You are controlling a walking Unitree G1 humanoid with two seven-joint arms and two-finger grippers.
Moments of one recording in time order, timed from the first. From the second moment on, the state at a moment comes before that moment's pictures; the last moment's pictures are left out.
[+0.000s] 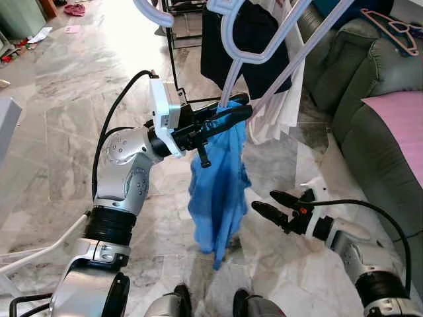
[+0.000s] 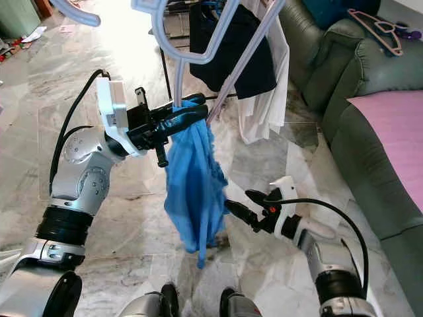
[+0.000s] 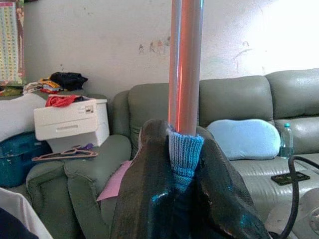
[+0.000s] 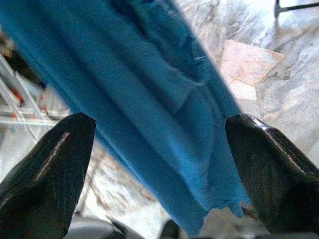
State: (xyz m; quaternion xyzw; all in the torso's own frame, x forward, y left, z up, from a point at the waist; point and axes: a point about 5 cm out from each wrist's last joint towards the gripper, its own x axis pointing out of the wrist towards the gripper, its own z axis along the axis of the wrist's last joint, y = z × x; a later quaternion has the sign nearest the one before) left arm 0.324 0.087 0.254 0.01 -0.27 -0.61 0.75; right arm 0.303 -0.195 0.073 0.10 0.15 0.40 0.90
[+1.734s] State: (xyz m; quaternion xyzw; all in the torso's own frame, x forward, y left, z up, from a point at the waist) left arm 0.299 0.082 0.272 0.00 -0.26 -0.67 0.70; right arm 0.339 -0.191 0.110 -0.12 0.13 0.47 0.86
